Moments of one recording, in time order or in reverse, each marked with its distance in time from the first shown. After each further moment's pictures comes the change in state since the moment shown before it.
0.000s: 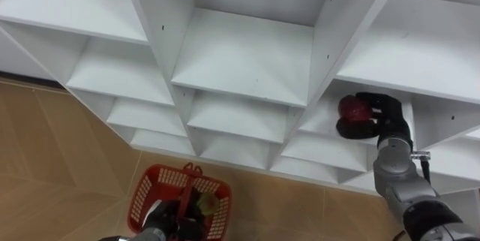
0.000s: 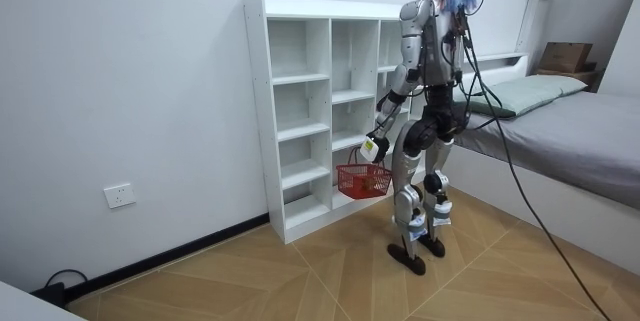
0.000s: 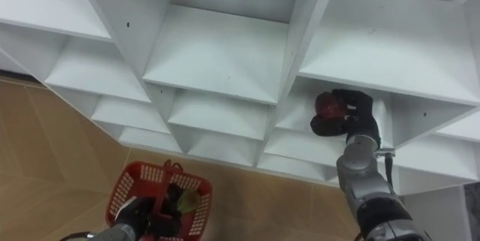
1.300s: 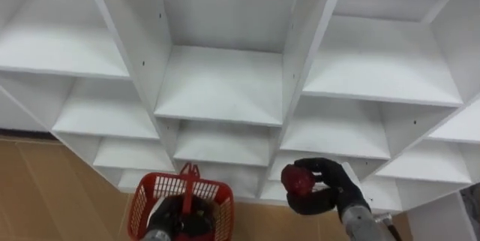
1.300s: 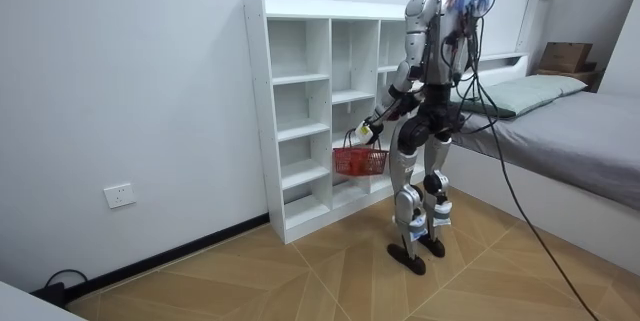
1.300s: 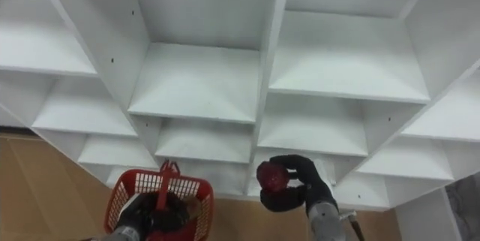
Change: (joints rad) left arm 0.126 -0.011 0.001 -0.188 -0.128 -0.073 0.009; right arm 0.447 0.060 0.126 -0.391 -0.147 -0.016 0.253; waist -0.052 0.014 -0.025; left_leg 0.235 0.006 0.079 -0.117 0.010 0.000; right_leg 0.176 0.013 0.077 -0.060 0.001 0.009
